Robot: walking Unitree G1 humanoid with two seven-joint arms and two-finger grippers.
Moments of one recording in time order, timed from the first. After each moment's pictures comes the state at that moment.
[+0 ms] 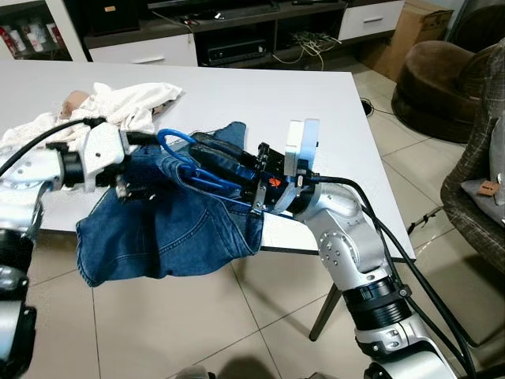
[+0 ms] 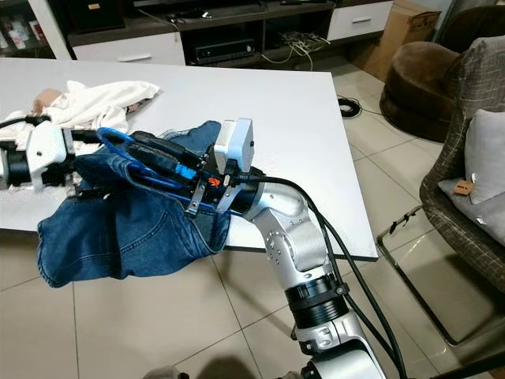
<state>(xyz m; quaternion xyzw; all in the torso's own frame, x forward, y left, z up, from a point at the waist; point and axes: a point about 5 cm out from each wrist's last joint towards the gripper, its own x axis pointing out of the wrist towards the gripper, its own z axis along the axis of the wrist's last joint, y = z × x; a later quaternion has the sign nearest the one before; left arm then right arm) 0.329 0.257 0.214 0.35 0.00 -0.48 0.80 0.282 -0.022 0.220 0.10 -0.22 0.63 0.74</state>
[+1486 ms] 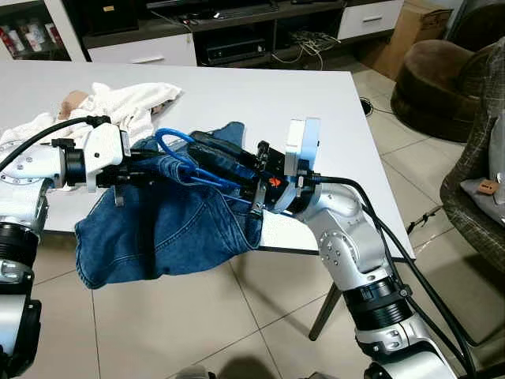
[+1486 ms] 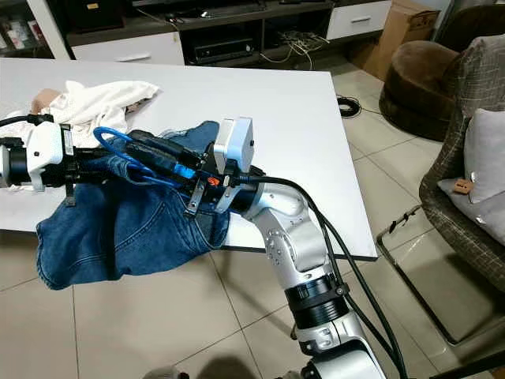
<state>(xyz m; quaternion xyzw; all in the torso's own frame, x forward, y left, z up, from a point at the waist) 0.326 0.254 0.214 0.34 -0.01 -0.53 0.78 0.281 -0.022 0.220 0.10 -0.22 0.63 0.74</state>
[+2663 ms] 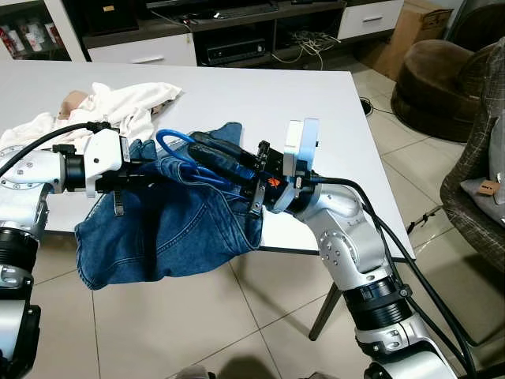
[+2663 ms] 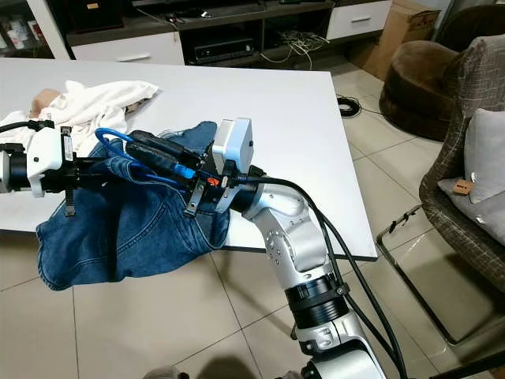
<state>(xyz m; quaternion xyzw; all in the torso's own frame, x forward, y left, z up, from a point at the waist) 0.322 0.255 0.207 0.33 0.00 -0.54 0.78 0.282 -0.022 0.219 0.09 -0.22 0.62 0.74</state>
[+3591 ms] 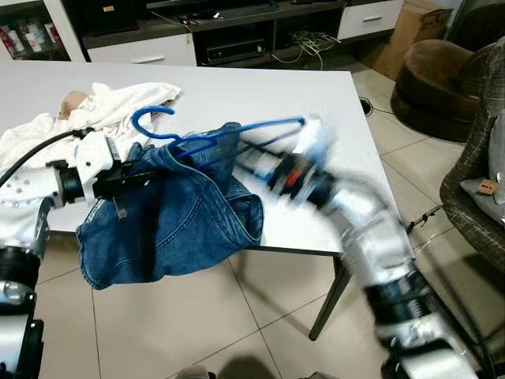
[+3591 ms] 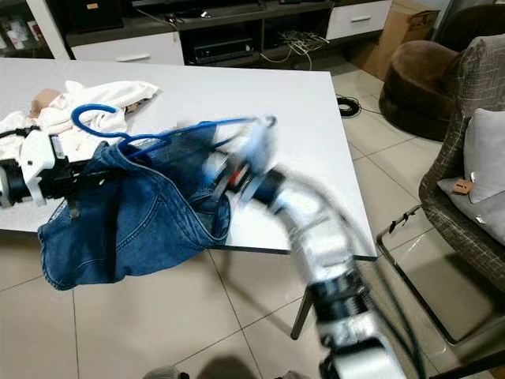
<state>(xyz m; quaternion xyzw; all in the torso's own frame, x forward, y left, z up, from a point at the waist) 0.317 0.267 0.187 0.25 -0.01 -0.47 0.85 0.304 -0.064 0.216 0.05 -0.20 0.54 0.82</state>
